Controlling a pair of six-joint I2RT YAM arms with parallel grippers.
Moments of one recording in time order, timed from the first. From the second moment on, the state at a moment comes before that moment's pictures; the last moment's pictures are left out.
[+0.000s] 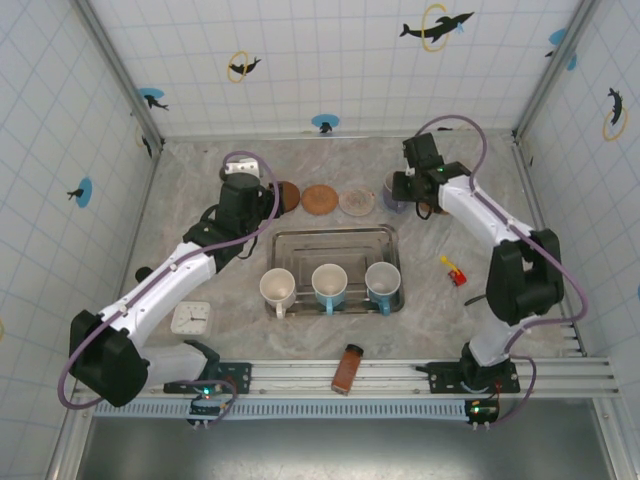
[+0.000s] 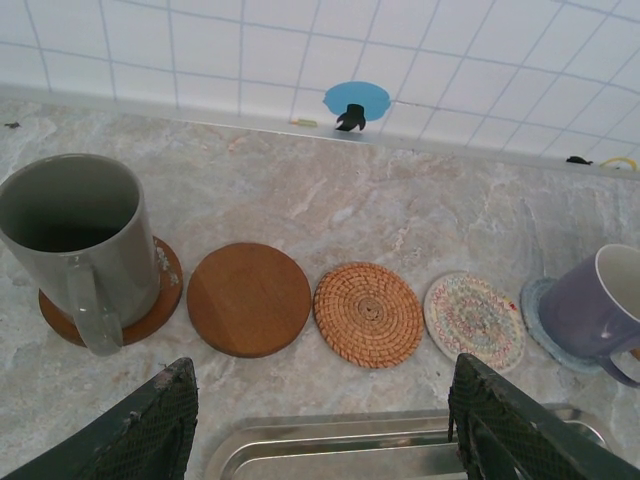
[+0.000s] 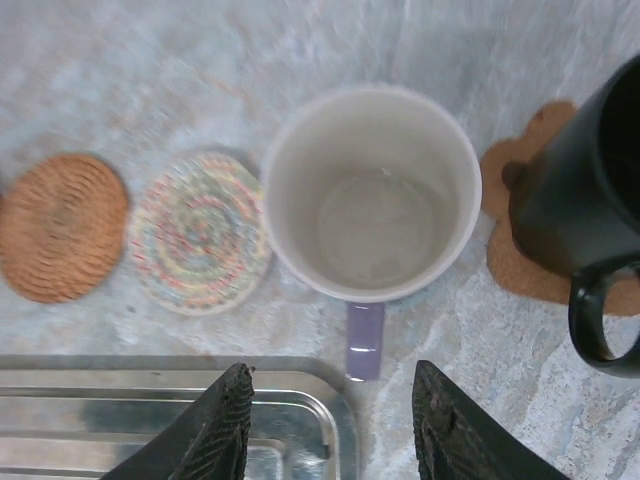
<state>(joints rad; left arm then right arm) -0.54 1.24 0.97 -0.23 -0.26 -0.39 0.38 1.68 1.39 -0.62 0.07 0.34</state>
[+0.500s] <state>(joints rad) -0.54 1.24 0.98 -0.29 -0.25 -0.40 0.52 1.34 1.18 -0.29 0.18 0.47</state>
